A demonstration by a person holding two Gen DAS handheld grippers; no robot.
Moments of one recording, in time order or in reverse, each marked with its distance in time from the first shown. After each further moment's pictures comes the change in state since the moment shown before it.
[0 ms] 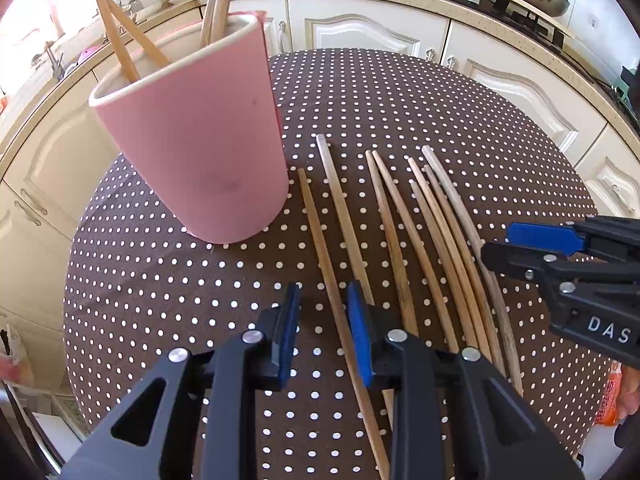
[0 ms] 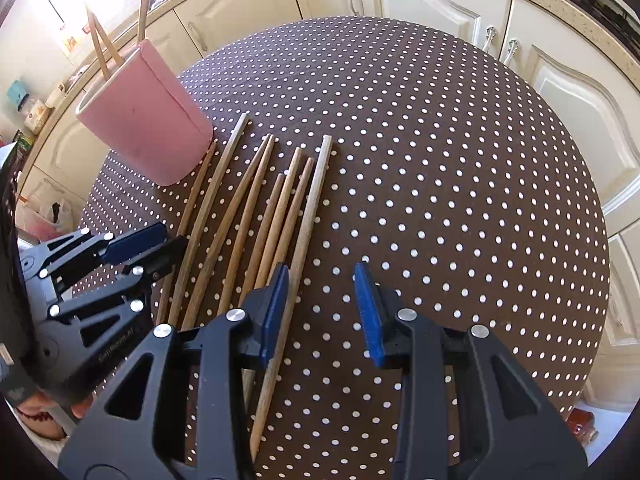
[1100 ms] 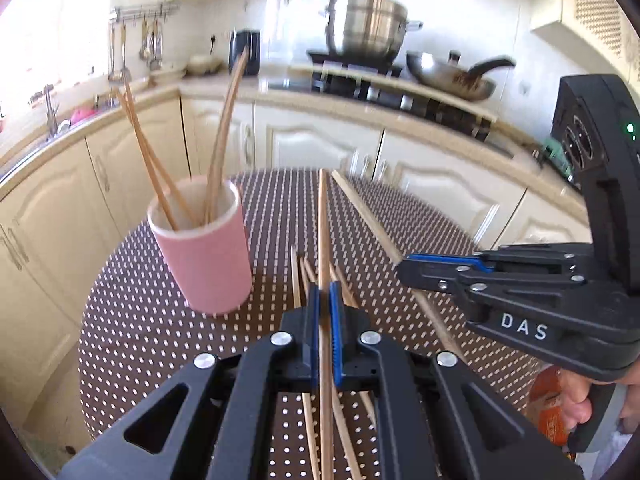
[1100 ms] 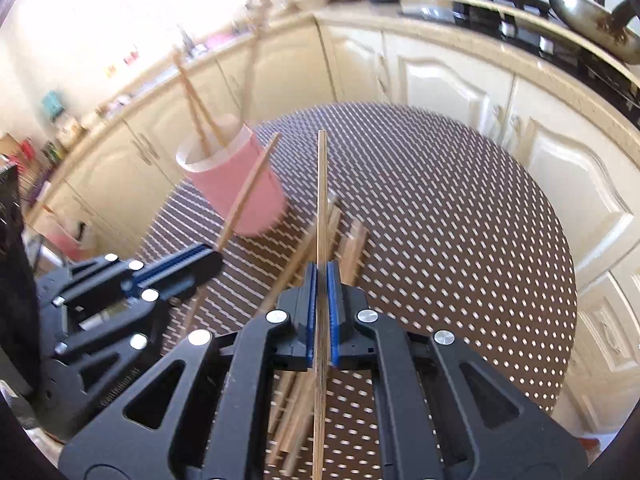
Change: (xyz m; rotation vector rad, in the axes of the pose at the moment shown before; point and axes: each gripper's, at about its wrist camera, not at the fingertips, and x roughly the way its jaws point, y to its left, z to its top) left arm -0.134 0.008 -0.023 0.004 -0.384 -0.184; right arm -0.109 0.028 -0.012 -0.050 -0.300 0.092
